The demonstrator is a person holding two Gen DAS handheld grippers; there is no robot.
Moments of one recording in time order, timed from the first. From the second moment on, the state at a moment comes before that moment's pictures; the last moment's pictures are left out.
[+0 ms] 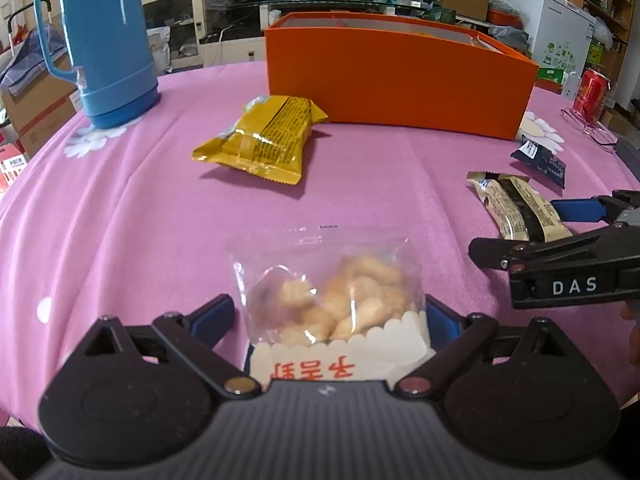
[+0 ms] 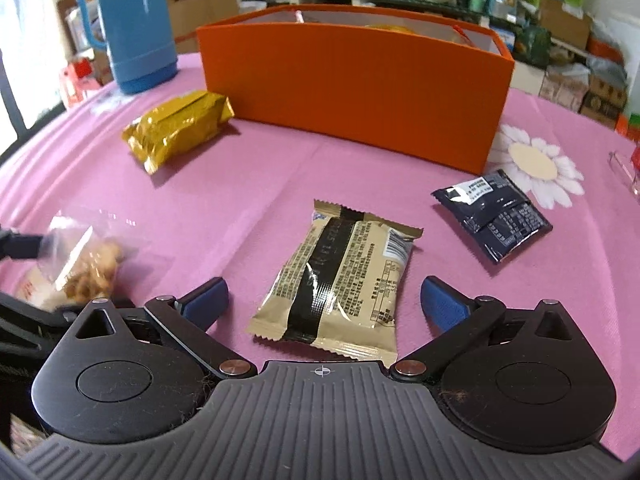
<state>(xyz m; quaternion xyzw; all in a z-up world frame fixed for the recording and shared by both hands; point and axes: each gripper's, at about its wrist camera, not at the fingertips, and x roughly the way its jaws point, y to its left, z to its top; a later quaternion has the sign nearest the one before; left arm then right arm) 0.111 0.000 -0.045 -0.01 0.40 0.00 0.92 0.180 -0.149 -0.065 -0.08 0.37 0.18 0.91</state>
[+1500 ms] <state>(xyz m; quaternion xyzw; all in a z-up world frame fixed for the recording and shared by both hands) 0.307 0.027 0.077 -0.07 0.25 -0.02 0.96 0.348 -0.167 0.032 0.05 0.22 0.17 0.96</state>
